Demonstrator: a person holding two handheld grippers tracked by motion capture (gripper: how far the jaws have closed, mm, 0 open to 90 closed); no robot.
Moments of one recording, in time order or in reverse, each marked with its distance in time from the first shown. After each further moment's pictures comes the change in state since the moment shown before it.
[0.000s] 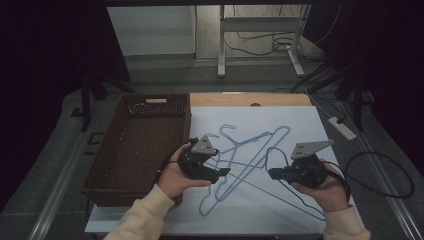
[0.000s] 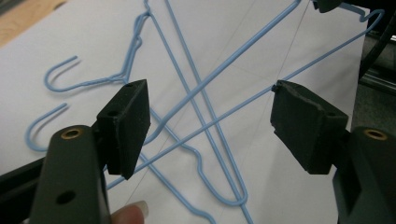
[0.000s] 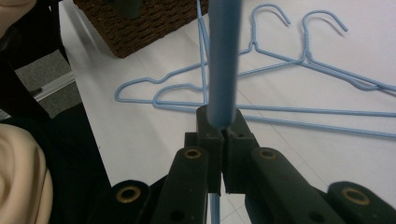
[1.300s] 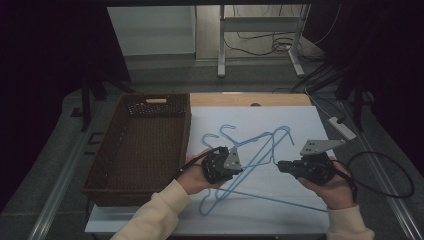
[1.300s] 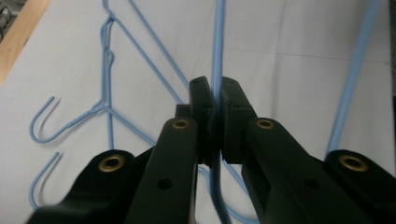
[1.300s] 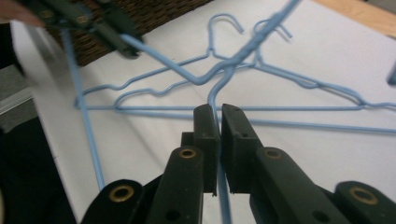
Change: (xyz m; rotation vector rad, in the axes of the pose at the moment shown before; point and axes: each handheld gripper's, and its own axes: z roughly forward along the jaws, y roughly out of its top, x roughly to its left) left arm -0.030 0.021 0.041 0.135 0.035 0.333; right arm -0.017 -0.010 -0.011 -0.054 -0.128 0.007
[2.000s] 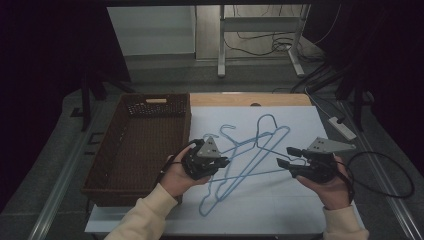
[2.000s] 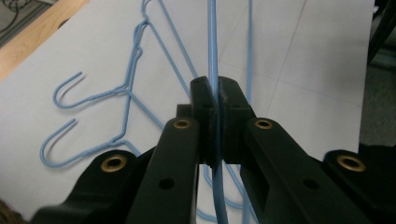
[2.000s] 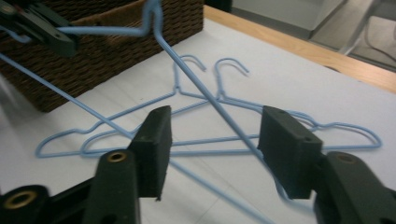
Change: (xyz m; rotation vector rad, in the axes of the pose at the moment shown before) left arm 0.017 -0.029 -0.044 -0.135 0.007 -0.263; right arm -0.003 -0.005 -0.003 -0.177 -0.136 0.055
